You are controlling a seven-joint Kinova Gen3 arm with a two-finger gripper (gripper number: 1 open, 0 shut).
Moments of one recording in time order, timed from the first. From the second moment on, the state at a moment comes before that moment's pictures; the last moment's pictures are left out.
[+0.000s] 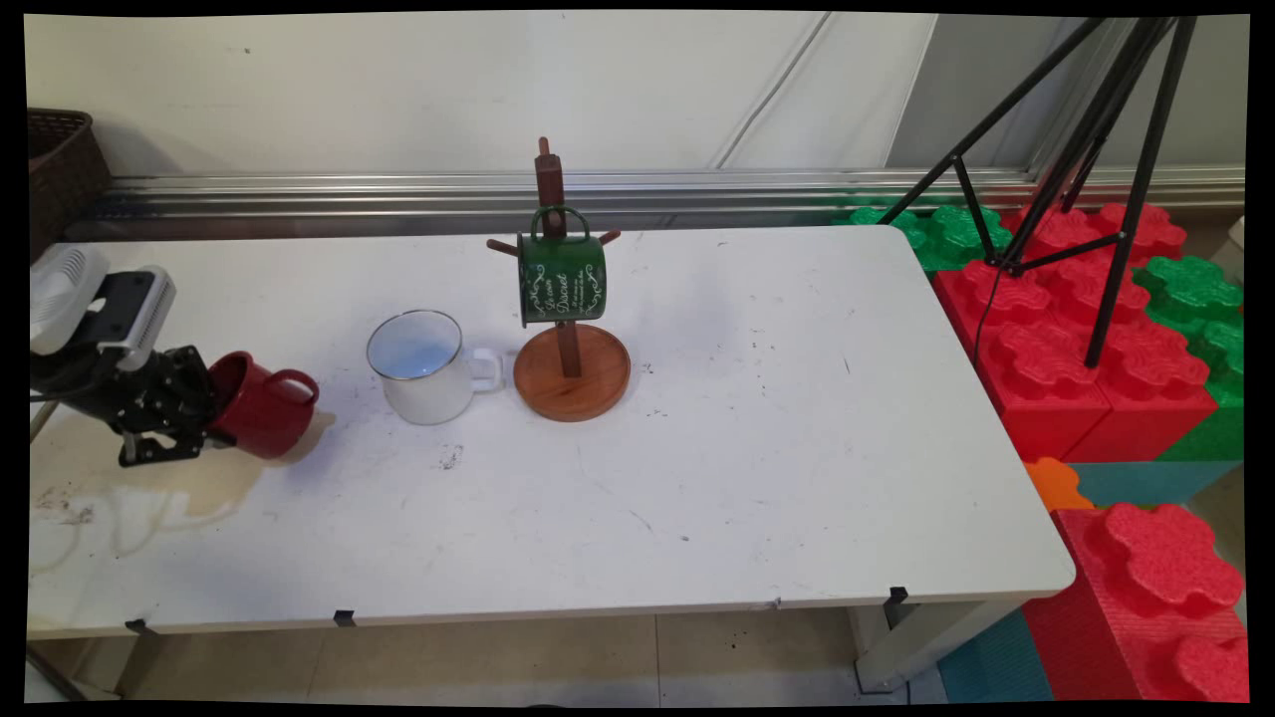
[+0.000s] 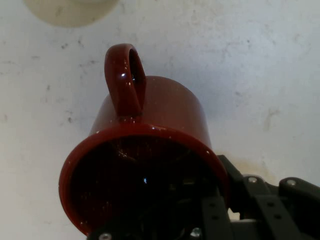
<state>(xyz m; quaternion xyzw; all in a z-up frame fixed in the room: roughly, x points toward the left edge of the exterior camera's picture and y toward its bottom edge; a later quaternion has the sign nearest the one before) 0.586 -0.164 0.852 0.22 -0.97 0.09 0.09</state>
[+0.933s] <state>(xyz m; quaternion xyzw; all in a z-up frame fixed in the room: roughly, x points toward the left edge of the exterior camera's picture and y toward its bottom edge) 0.576 -0.155 0.843 0.21 -0.97 0.07 0.10</state>
